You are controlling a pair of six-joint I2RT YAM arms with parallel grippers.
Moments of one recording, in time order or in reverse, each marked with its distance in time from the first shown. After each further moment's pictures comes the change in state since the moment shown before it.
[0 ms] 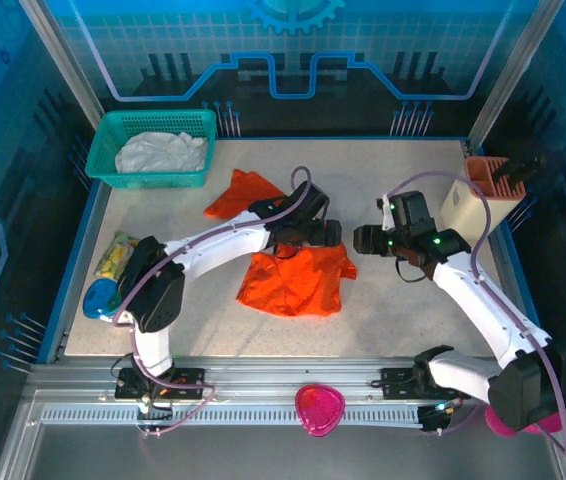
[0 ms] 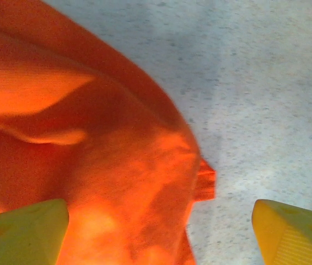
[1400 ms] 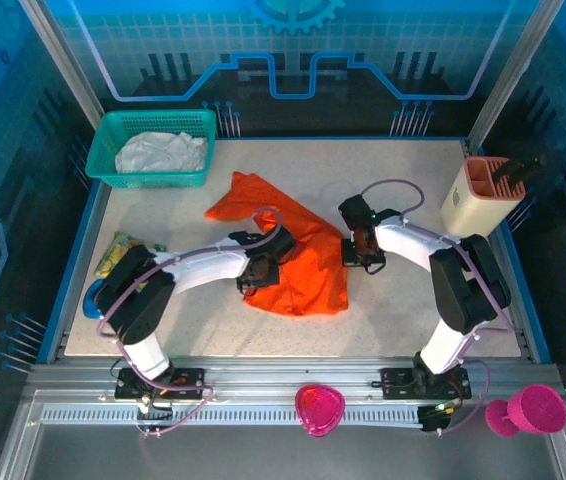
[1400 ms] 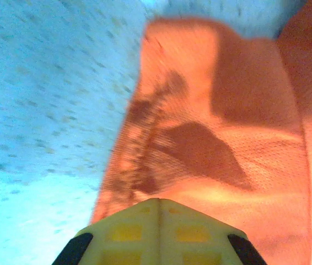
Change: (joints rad) left arm 0.036 -0.155 -0.438 -0.116 -0.182 -0.167; right arm 0.092 0.565 0.145 -0.021 0.175 0.077
